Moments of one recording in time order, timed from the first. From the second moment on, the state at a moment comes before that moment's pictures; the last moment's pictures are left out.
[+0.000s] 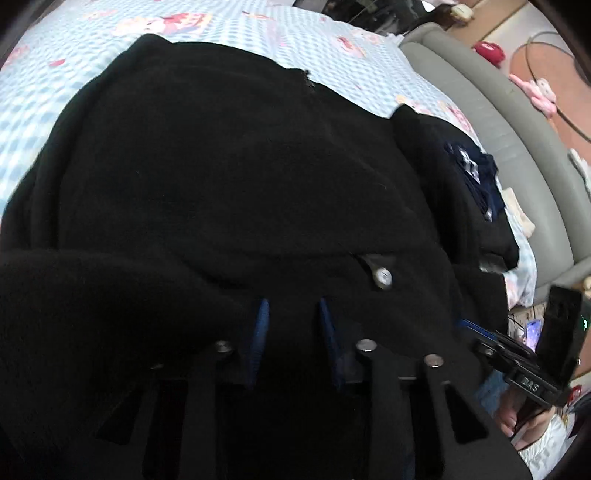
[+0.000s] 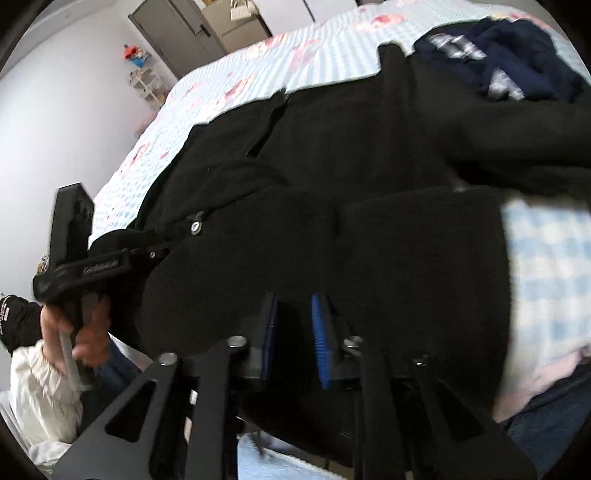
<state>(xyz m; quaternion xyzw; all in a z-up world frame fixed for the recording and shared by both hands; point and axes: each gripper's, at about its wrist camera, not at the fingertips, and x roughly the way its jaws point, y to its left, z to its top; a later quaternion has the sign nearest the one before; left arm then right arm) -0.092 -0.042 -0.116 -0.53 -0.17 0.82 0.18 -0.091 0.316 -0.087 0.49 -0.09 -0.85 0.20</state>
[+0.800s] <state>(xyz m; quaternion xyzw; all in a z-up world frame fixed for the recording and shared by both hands) 0.034 -0.123 -0.084 -0.46 -0.34 0.80 0.16 -0.048 0.355 -0.079 0.48 -0.13 -0.84 0.21</state>
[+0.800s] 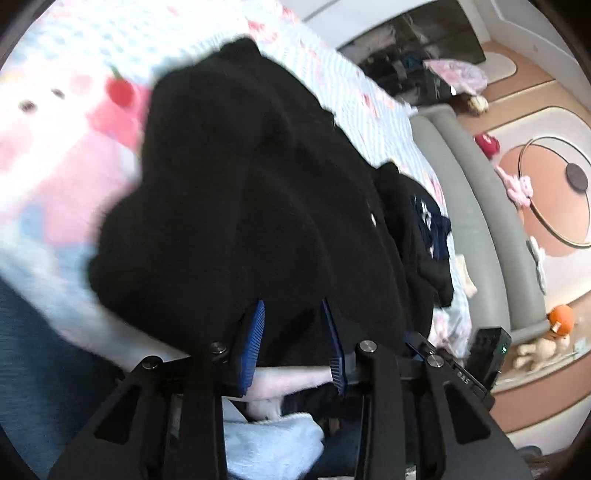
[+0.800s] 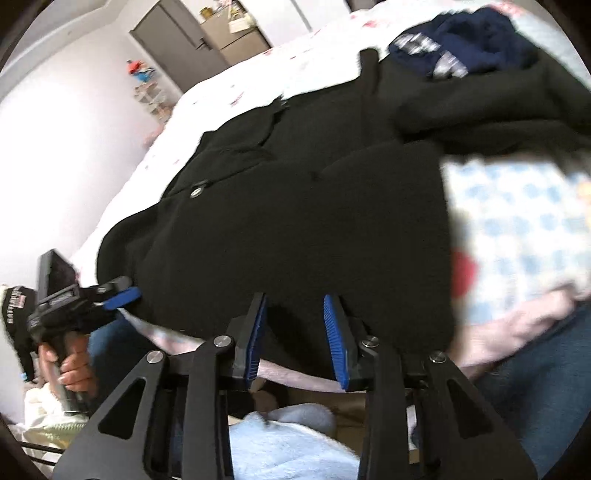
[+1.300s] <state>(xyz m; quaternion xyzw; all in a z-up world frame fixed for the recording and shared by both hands) 0.043 -0.128 -0.128 -0.49 -0.42 0.75 0.16 -0.027 0.327 -0.087 0.53 -0.05 -0.81 0.24</state>
